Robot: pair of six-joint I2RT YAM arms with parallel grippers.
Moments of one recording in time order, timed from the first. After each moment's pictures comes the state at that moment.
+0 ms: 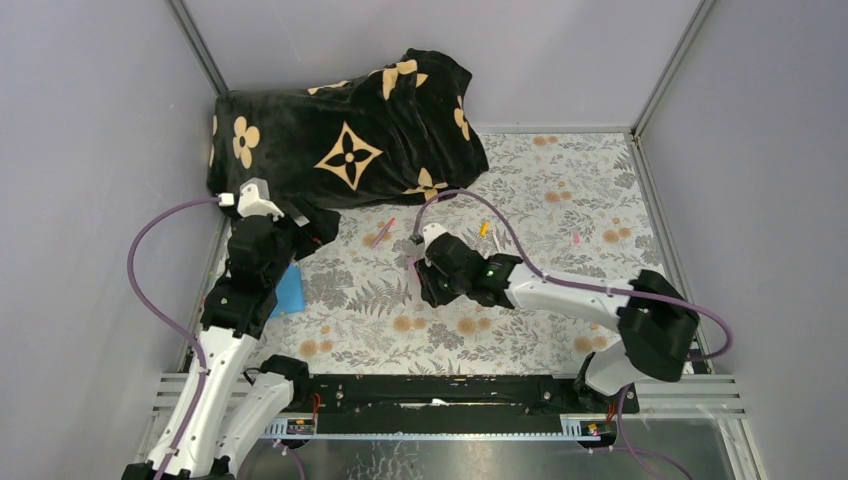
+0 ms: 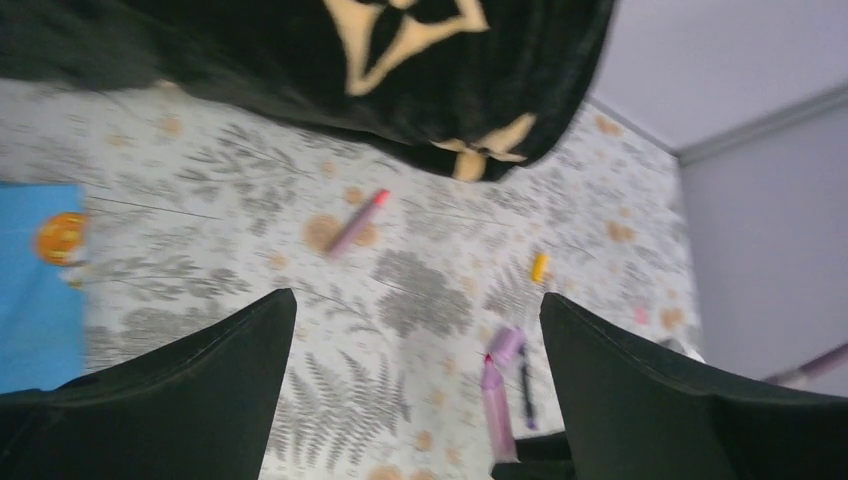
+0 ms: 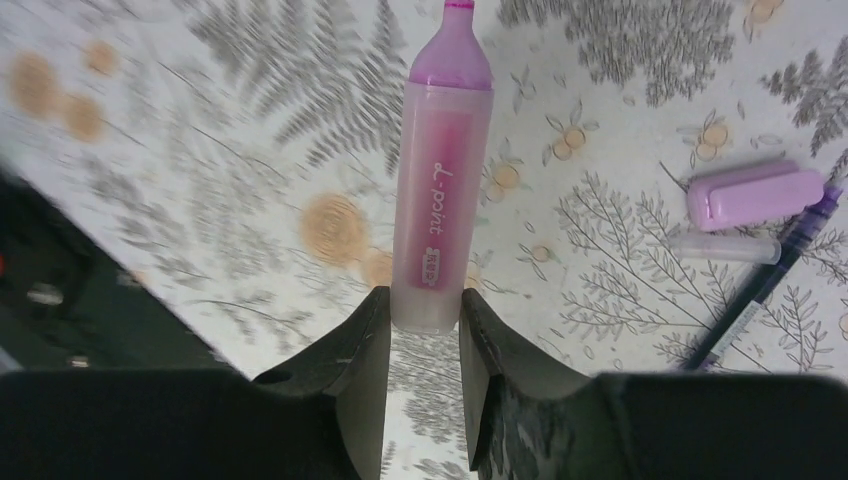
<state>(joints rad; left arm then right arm) -0.20 0.72 0.82 -0.44 -0.08 -0.63 1.02 1.57 1.00 -0.32 0.06 0.36</state>
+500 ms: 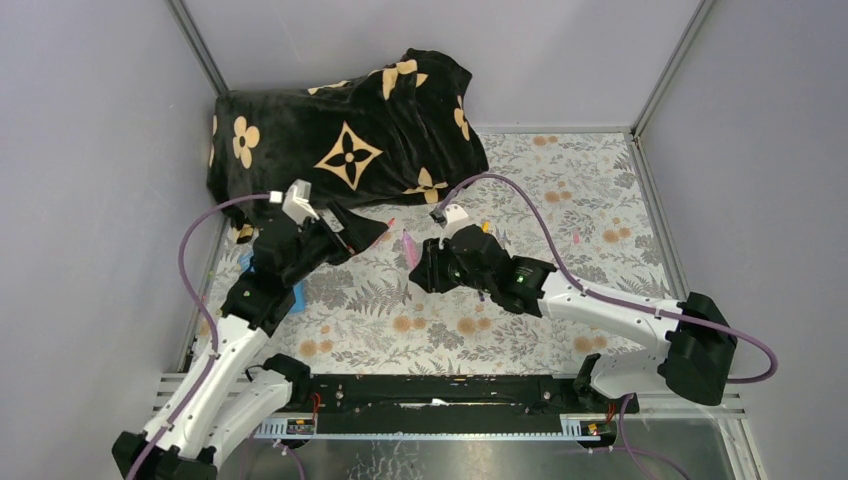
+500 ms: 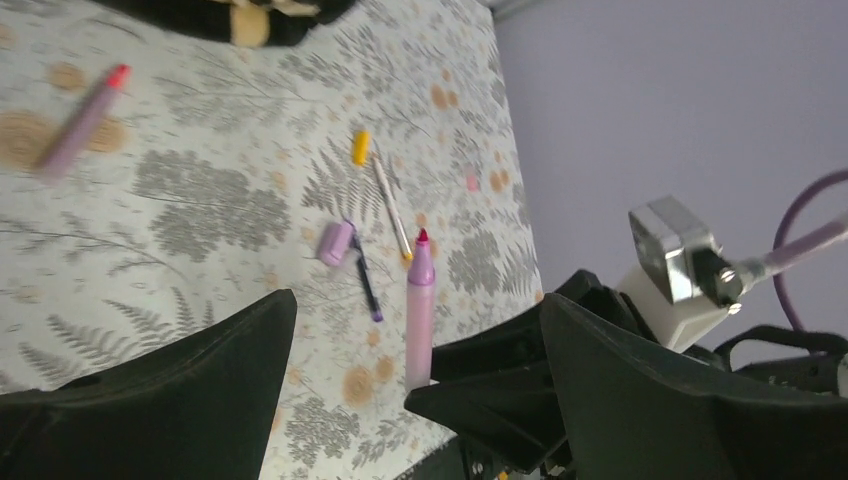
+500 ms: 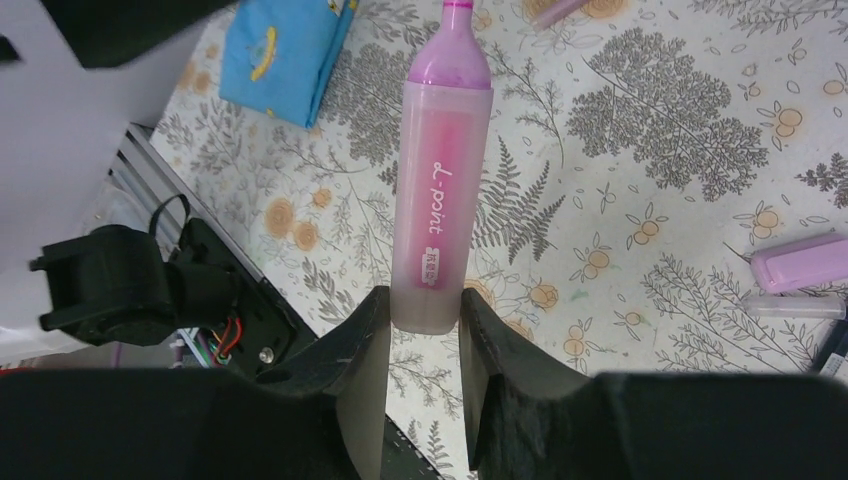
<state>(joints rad) -0.34 0.74 0.73 -0.24 0.25 -0.87 1.02 1.33 0.94 -0.13 0.04 0.56</state>
